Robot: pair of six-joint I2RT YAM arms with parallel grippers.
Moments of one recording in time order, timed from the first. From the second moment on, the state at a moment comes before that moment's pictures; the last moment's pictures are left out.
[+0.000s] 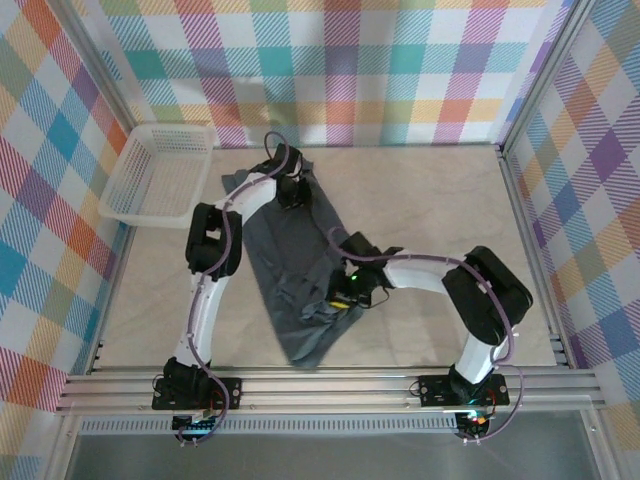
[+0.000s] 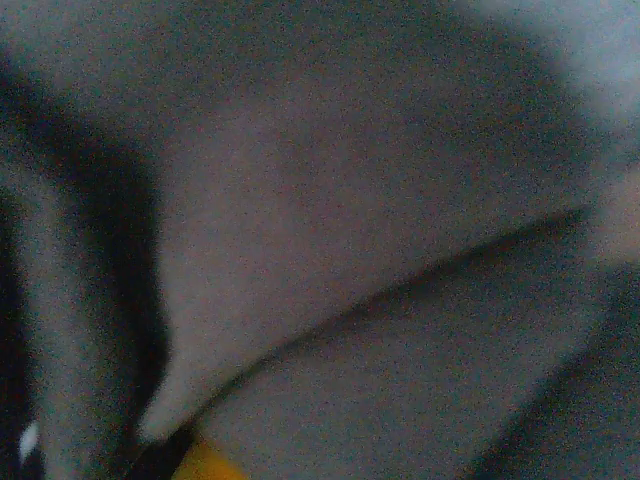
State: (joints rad) left arm -0.34 2.40 1.99 -0.61 0.23 -0.61; right arm 0.77 1.73 0.91 -0.35 -0.44 0.92
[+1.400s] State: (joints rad) left arm -0.61 0.79 0.54 -0.84 0.14 -1.02; right arm 0.75 1.45 0.58 -0.19 -0.46 0.90
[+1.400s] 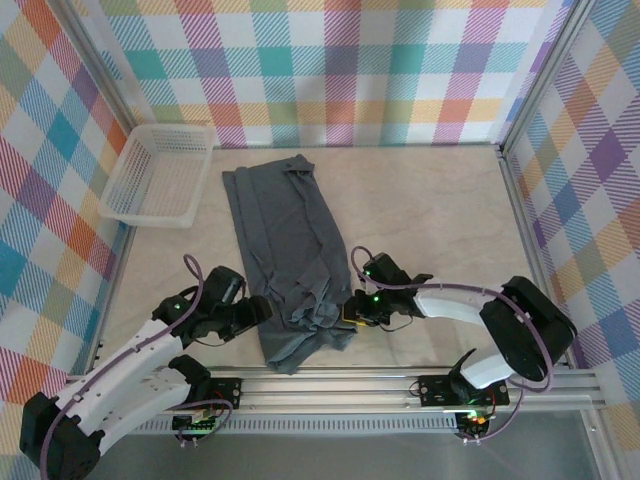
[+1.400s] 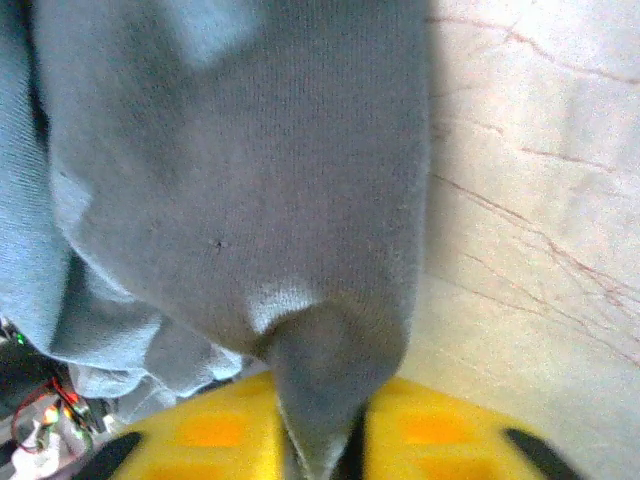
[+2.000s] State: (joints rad) left arm -0.73 0.97 0.43 -0.70 0.30 -1.17; right arm 0.75 1.16 0.44 -0.25 -0.39 1.05
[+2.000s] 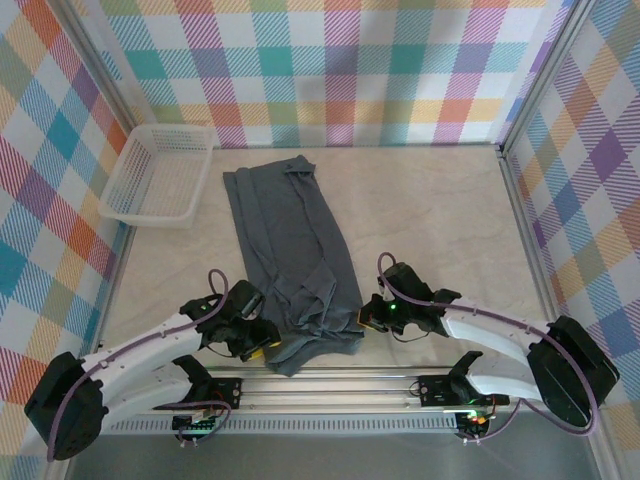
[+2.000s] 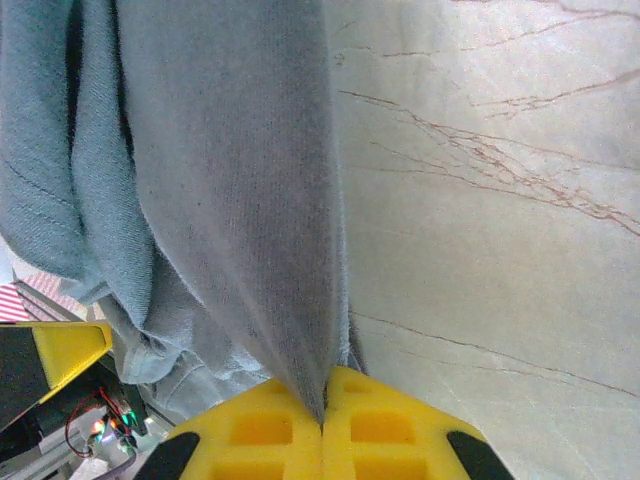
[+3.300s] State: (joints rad) left arm -0.67 0.95 0.72 -0.81 0.16 -1.11; right arm 0.77 1.14 0.83 -0.61 -0.17 0.88
